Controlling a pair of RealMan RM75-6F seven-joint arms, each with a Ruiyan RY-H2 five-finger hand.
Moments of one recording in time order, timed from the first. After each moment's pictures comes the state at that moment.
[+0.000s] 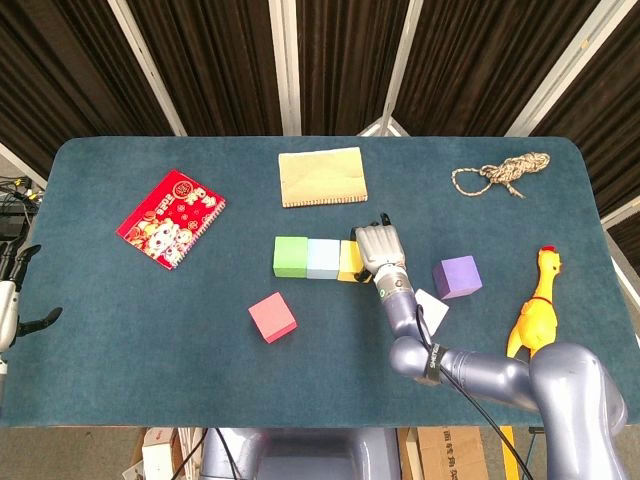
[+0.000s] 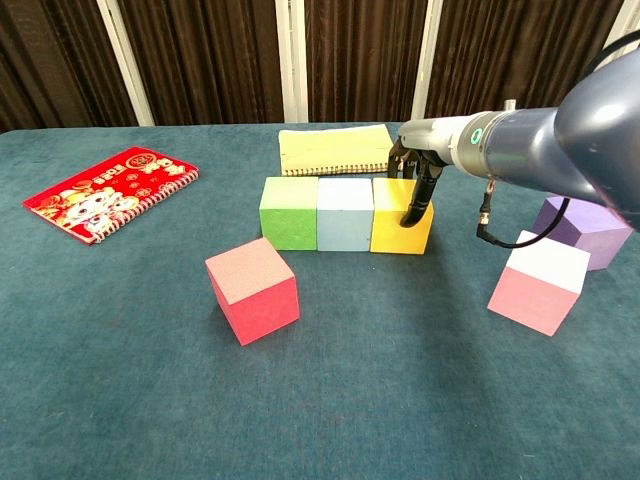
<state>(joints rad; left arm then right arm) -0.18 -1.19 -0.16 -1.51 1.31 1.42 0.05 1.14 -1.65 0.27 -1.32 -0.26 0.92 -0.76</state>
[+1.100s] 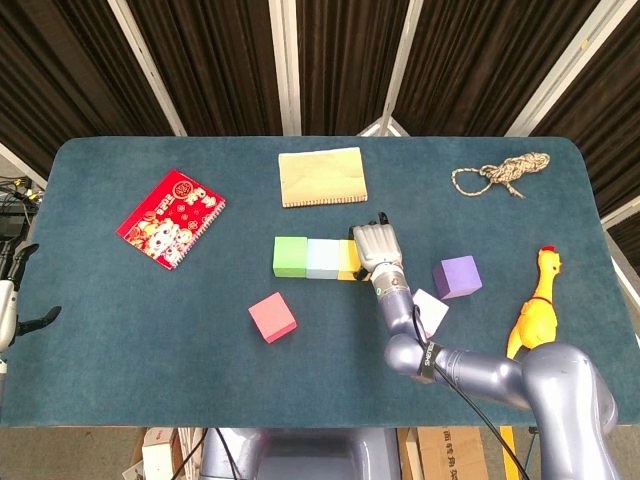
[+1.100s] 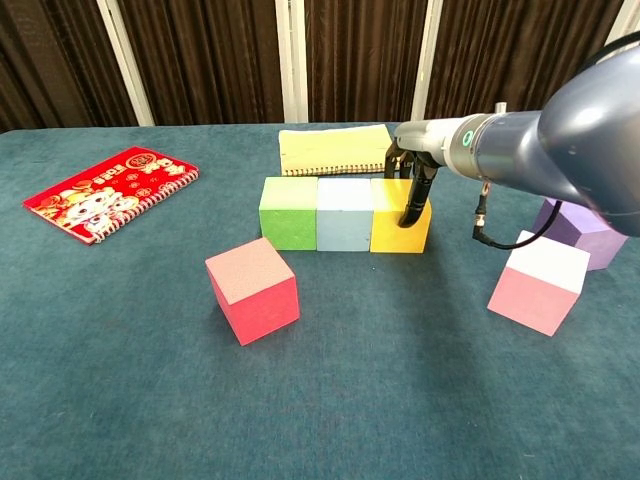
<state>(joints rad) -0.18 -1.20 -0.17 -1.51 1.30 1.43 0.06 1.15 -1.68 0.28 -1.29 -0.25 0.91 -0.77</state>
